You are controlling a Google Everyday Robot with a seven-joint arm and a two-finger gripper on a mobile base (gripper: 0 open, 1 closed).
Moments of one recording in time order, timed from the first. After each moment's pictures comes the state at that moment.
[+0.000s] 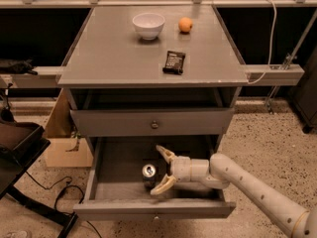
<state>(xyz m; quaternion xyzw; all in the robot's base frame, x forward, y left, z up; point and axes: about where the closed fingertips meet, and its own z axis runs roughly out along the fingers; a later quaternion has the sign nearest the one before) 0.552 0.028 0.484 -0.49 0.55 0.45 0.51</state>
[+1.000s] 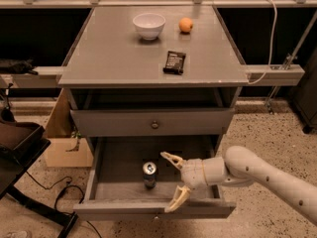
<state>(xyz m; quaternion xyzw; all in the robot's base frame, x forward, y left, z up) 0.469 -0.009 0.550 -0.62 0.54 0.36 0.44</state>
